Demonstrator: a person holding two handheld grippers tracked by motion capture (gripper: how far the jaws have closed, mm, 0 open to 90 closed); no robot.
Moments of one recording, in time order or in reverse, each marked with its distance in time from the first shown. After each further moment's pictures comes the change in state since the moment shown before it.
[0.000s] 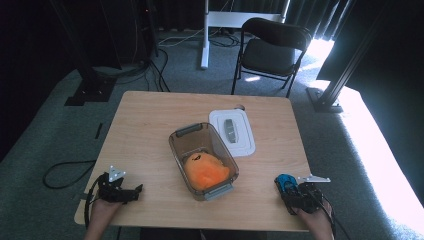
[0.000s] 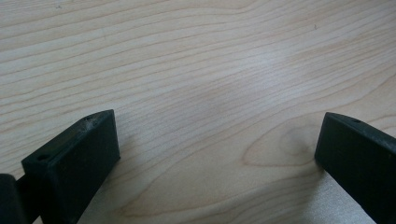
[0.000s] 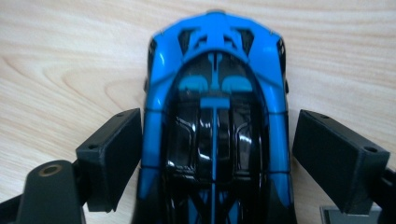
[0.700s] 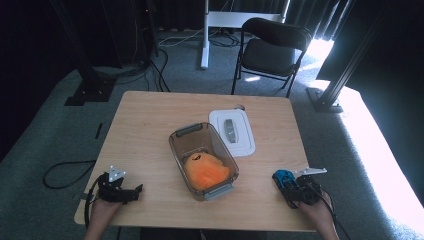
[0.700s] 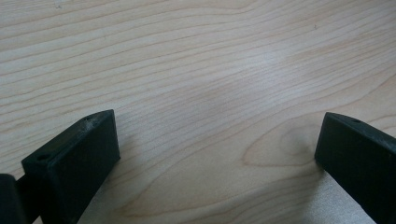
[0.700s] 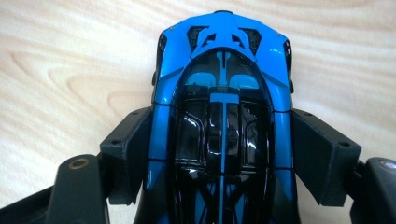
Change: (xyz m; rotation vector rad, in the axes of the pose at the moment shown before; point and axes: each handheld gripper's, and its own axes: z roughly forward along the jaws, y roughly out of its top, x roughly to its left) left arm 0.000 0.000 0.000 0.000 0.000 0.000; right arm -0.007 0.024 0.005 0.033 0.059 -0.085
